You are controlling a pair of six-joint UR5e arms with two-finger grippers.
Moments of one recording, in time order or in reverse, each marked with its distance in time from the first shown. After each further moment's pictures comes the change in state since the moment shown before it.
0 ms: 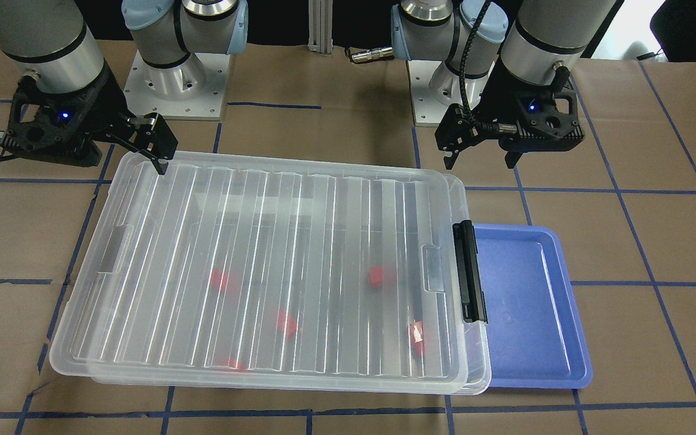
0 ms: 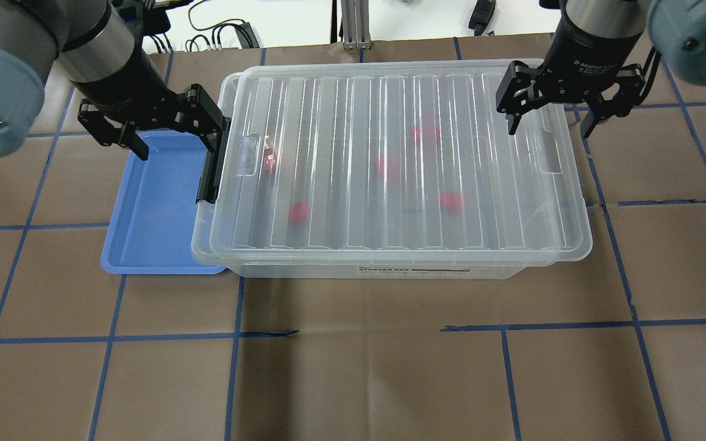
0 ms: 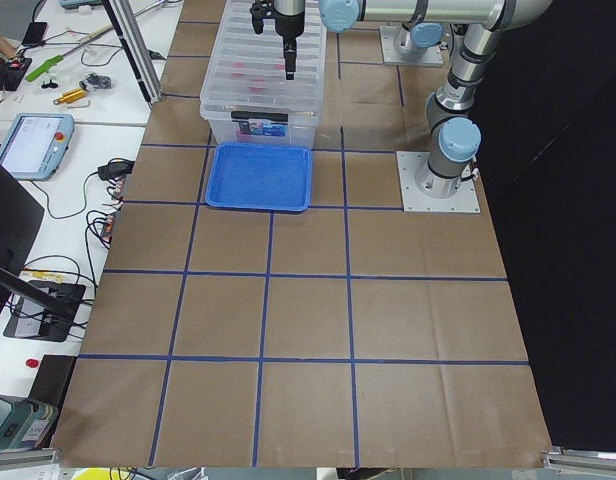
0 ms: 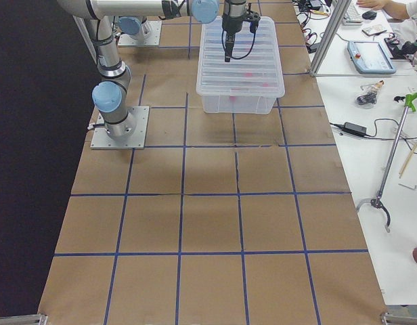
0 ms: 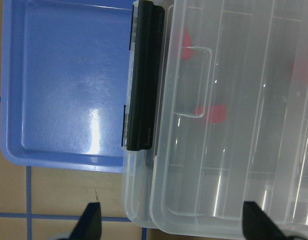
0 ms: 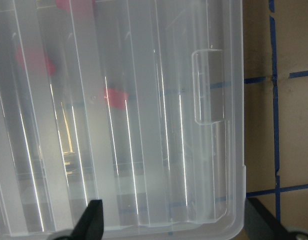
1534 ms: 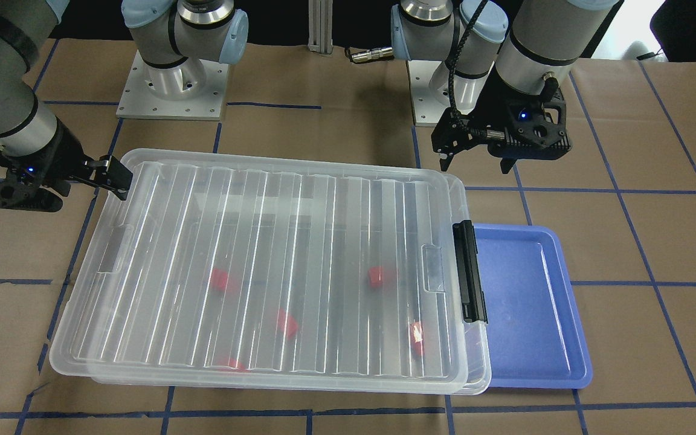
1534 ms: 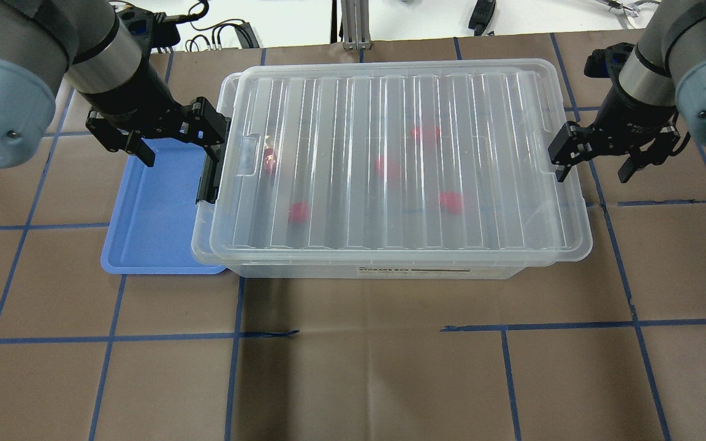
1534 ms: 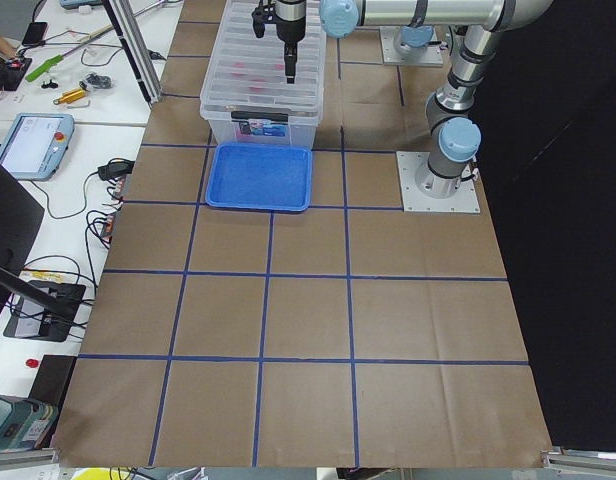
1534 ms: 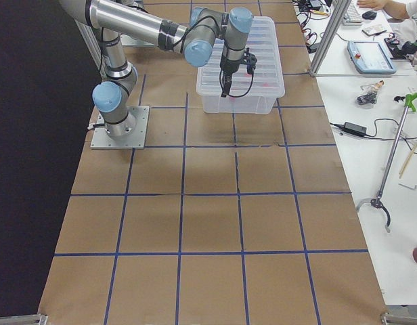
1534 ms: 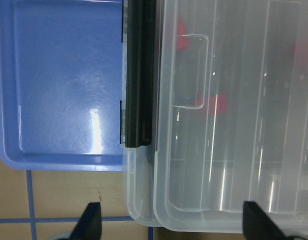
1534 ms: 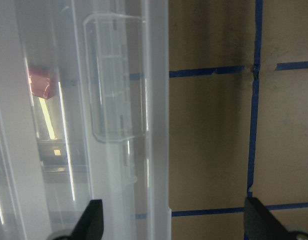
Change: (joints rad) left arm 0.001 -0.004 -0.031 0.019 -0.005 0.075; right arm -0.198 0.006 0.245 -0.168 -0.006 -0.263
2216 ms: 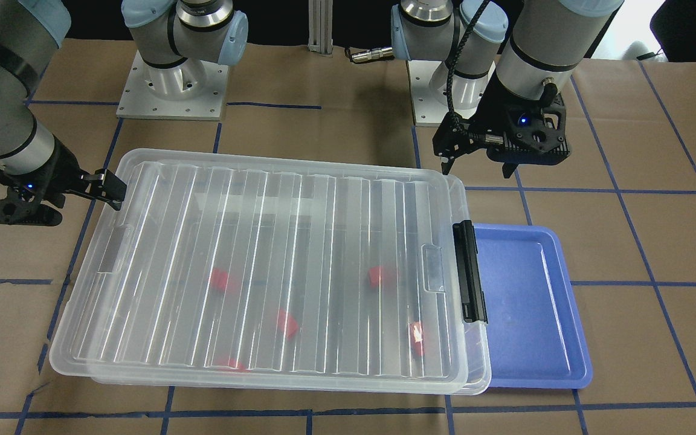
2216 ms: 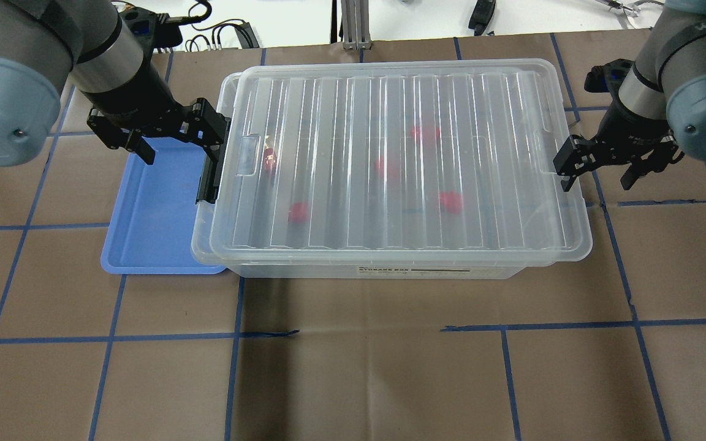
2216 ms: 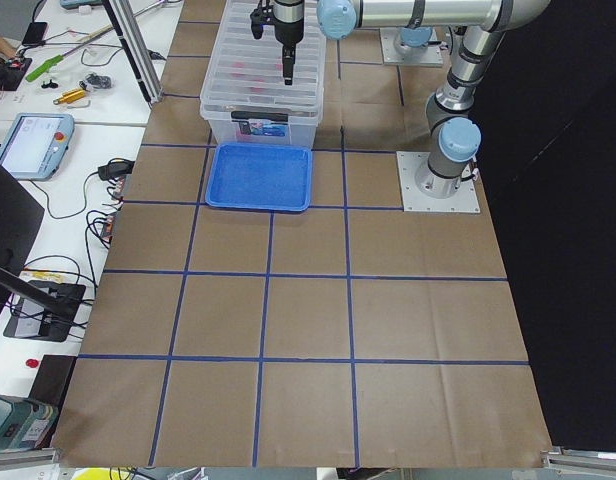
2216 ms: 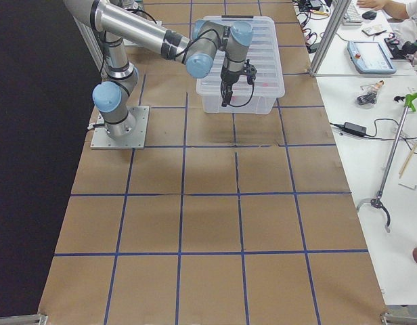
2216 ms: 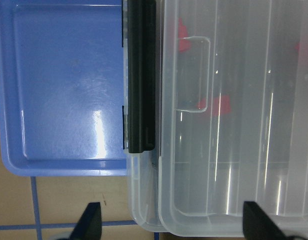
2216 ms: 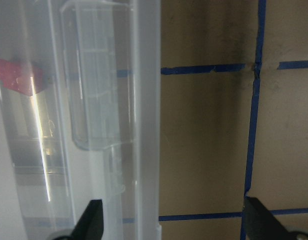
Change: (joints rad) left arm 0.000 -0.007 0.000 0.009 0.005 0.025; right arm -0.046 0.034 0.035 -0.068 -0.028 -0.093
